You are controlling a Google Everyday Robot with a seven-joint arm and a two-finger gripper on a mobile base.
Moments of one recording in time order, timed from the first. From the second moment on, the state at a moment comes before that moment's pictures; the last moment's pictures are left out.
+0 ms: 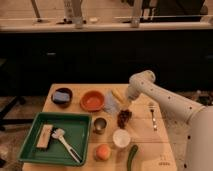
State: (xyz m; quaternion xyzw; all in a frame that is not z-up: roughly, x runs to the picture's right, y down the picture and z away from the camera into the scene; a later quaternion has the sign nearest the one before) arm 0.140 0.072 0.925 -0.24 -0.06 0.21 0.95
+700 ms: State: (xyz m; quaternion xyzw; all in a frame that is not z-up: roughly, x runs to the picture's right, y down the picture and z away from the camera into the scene) arm 0.142 0.059 0.945 -0.25 -0.10 0.28 0.92
